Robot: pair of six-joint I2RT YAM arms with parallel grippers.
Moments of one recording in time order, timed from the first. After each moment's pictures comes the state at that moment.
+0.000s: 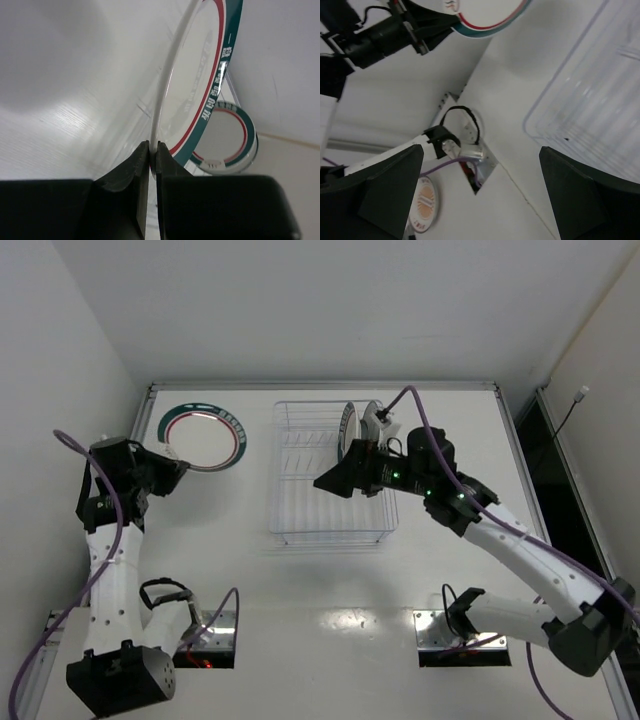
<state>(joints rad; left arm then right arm) 0.28 0.91 0.97 -0.66 0.20 -0.94 0.65 1.10 0.99 -0.17 -0.41 0.69</state>
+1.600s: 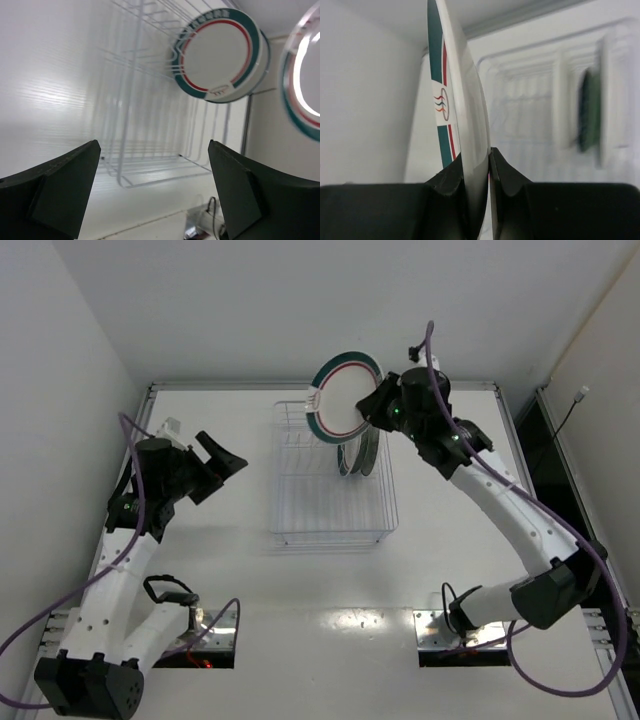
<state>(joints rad) -0.06 0.89 0.90 -0.51 0.34 -0.81 0.51 1.40 1.35 -0.31 0.05 0.75</state>
